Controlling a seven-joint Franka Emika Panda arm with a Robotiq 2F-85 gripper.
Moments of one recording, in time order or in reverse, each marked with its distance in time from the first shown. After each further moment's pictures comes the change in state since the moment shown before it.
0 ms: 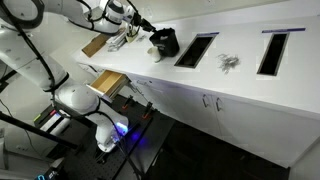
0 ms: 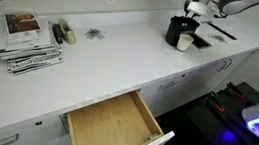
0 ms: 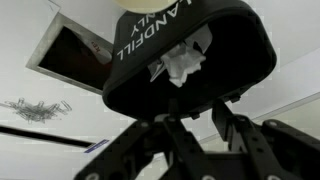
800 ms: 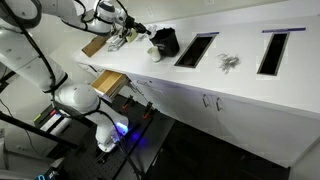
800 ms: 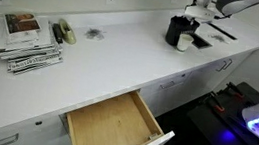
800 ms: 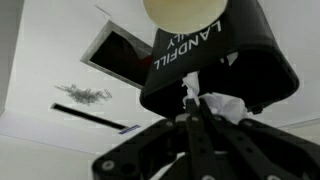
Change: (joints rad) arm 0.092 -0.022 0.043 0.015 -0.049 -0.302 0.102
